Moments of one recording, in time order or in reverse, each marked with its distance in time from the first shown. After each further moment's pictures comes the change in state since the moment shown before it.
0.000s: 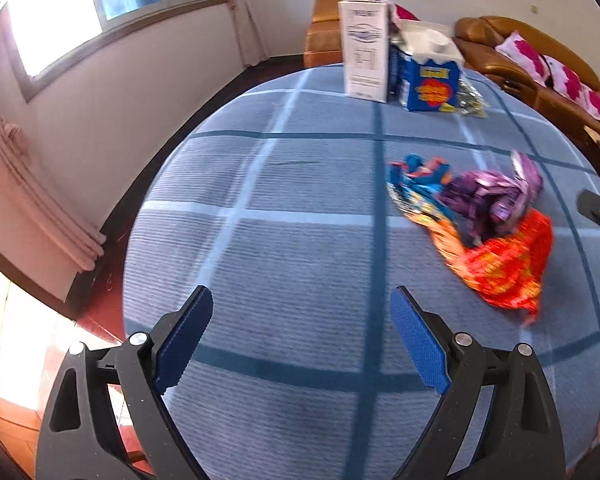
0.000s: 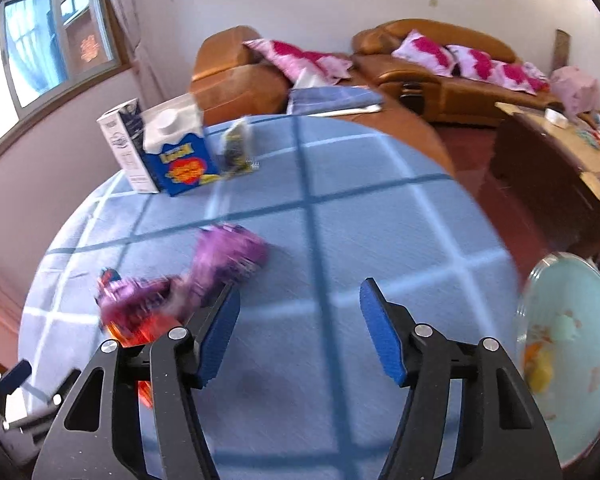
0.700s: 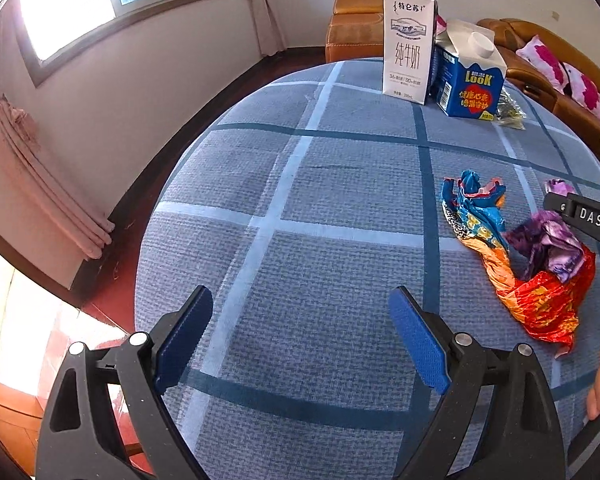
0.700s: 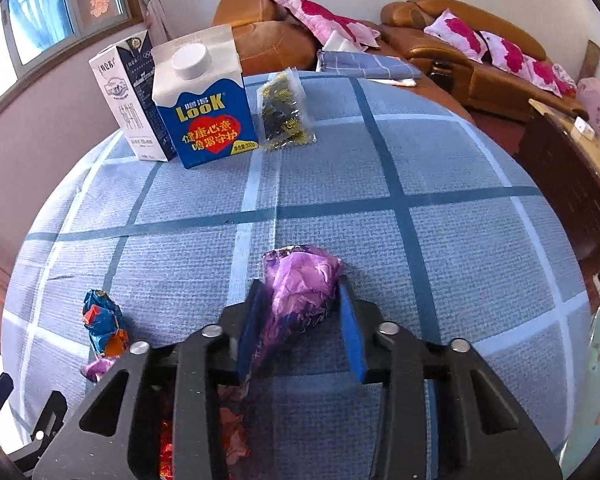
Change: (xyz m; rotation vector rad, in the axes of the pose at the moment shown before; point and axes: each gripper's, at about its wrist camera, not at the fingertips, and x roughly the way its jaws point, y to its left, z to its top) left arm 0.023 0.019 0.013 -0.041 0.031 0.031; right arm 0.069 0.043 0.017 -0.070 0.133 0.009
